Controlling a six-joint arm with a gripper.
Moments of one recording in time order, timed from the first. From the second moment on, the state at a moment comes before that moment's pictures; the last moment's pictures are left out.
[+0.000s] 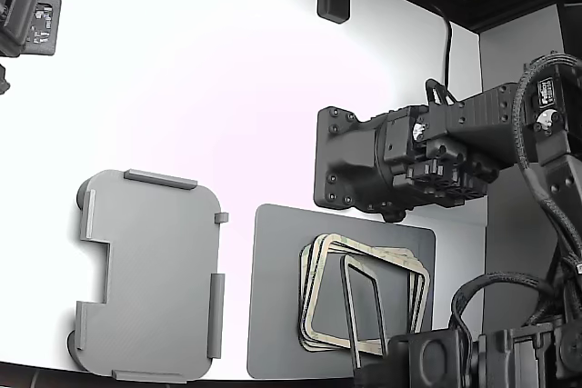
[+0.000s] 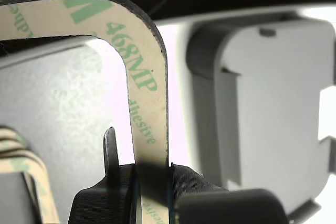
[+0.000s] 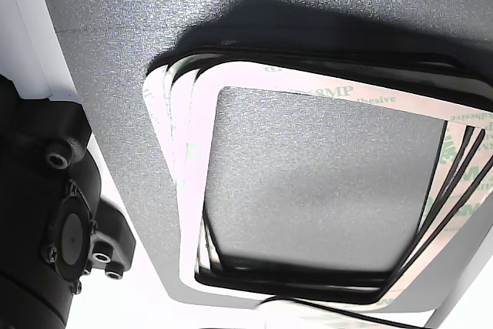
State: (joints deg) arm 80.6 94.9 81.4 94.3 31.8 -0.5
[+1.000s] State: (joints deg) arm 37.6 97.1 80.5 94.3 20.2 76.1
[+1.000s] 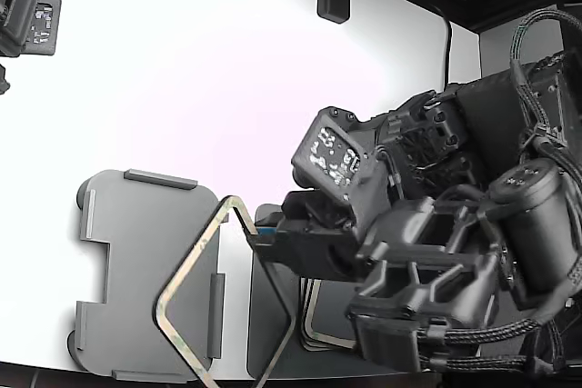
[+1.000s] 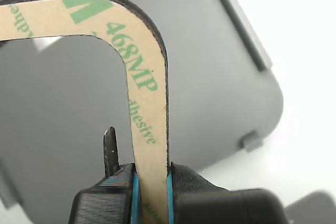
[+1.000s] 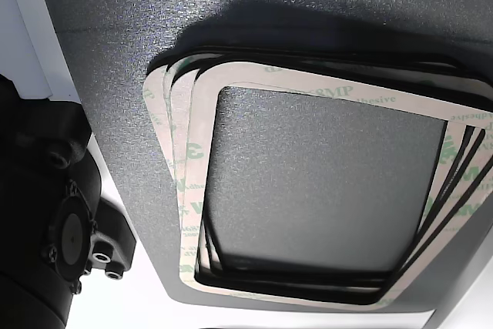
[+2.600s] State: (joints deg) arm 27.1 82.1 77.3 94.0 0.2 121.4
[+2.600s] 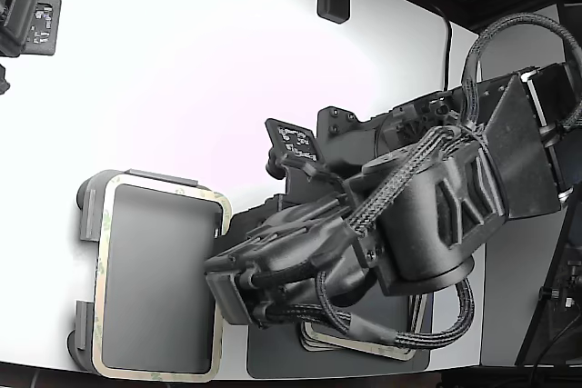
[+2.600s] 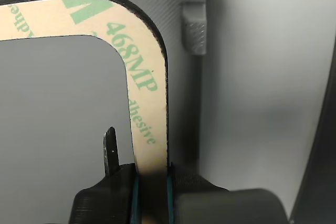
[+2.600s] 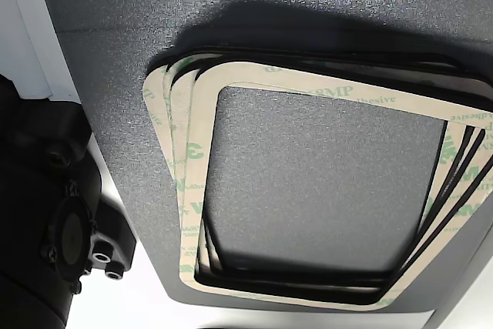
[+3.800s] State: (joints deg) arm 25.3 82.7 83.1 89.0 -1.8 118.5
